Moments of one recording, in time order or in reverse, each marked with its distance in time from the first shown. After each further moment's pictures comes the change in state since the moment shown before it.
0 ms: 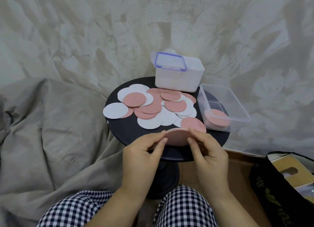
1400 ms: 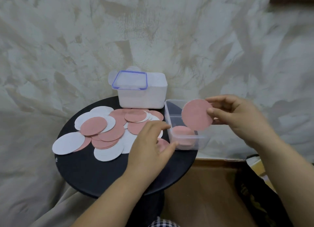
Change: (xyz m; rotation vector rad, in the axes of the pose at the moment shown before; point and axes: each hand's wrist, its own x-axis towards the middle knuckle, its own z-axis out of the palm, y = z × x) left_hand 0.059 0.018 0.098 0.134 -0.320 0.272; right_hand 0.148 0.018 -0.129 0.030 -0.234 0.336
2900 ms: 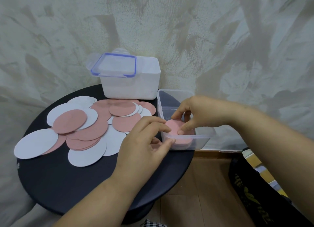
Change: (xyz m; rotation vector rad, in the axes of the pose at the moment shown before) left_hand 0.010 -0.014 0.018 -0.045 -0.027 0.079; right_hand 0.065 0.018 0.031 -0.896 -0.749 -0.017
